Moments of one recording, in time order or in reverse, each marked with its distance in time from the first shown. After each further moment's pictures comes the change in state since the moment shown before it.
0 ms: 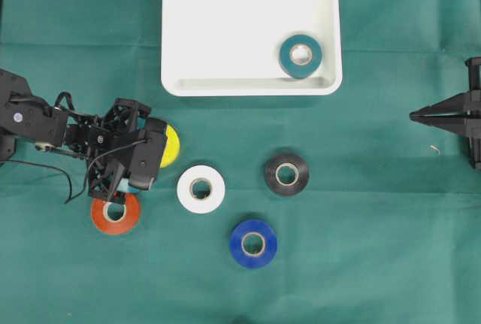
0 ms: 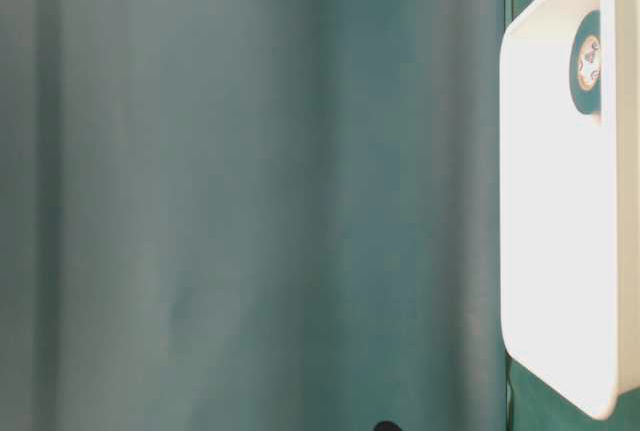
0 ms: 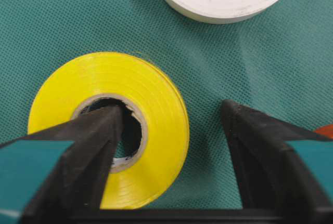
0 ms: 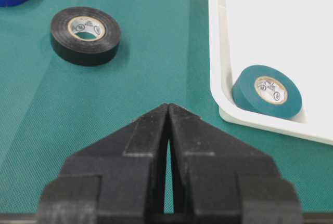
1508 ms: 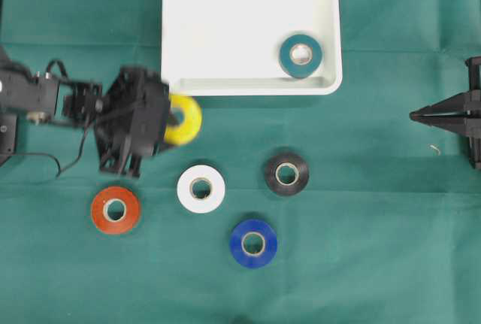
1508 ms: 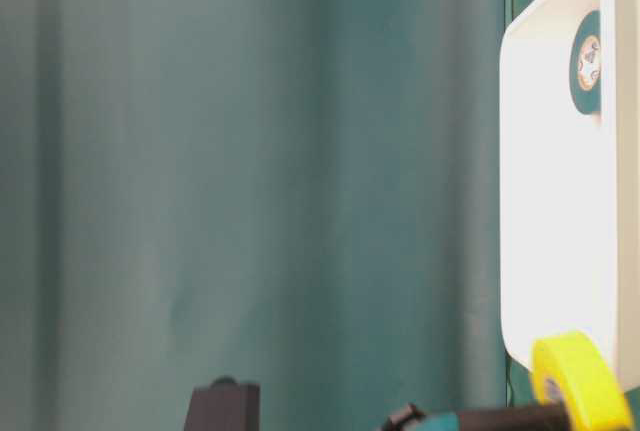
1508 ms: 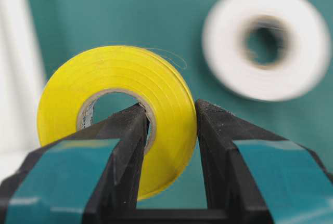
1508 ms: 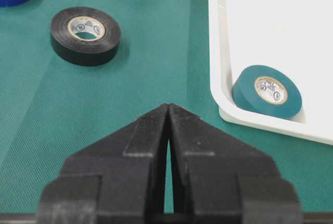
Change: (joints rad) left arm 0.133 -0.153 -0.104 -0.002 0.112 0.061; right arm 0.000 0.000 0.000 0.000 0.000 -0.002
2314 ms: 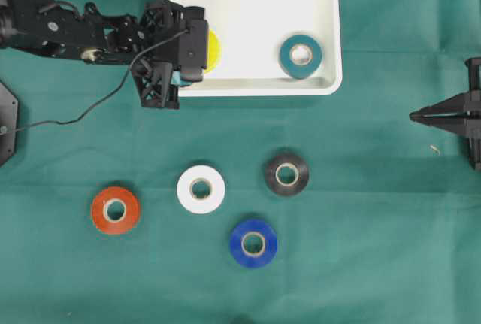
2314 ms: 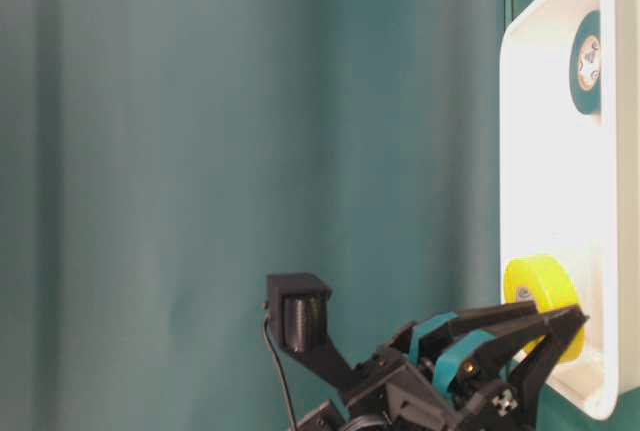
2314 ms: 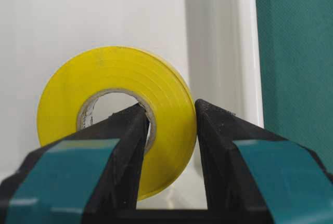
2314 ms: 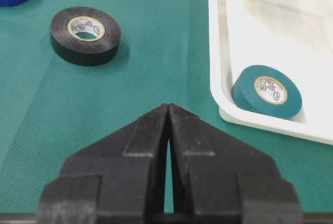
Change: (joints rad) left arm 0.262 0.202 -0.150 0.000 0.000 0.178; right arm 0.000 0.000 0.000 0.000 0.000 0.002
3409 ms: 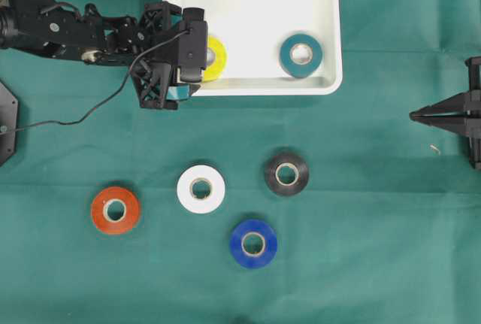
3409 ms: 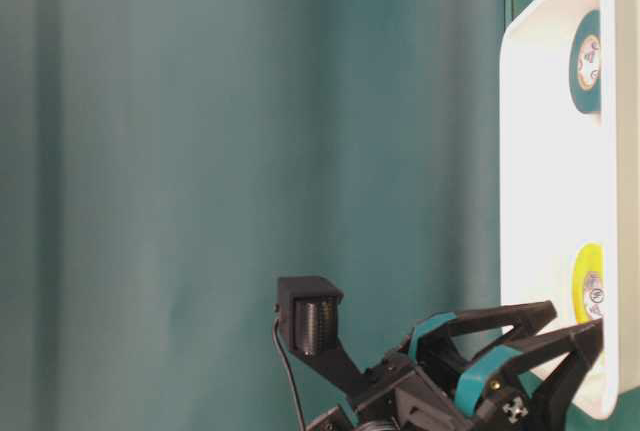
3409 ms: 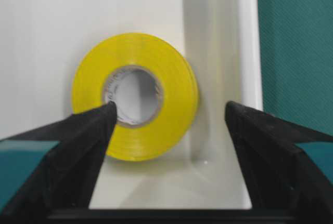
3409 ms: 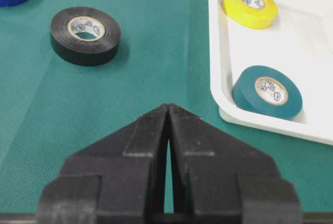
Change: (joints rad) left arm 0.002 -0.005 0.020 0.002 -0.003 -0.012; right arm 0.000 0.000 0.000 0.000 0.000 -0.002
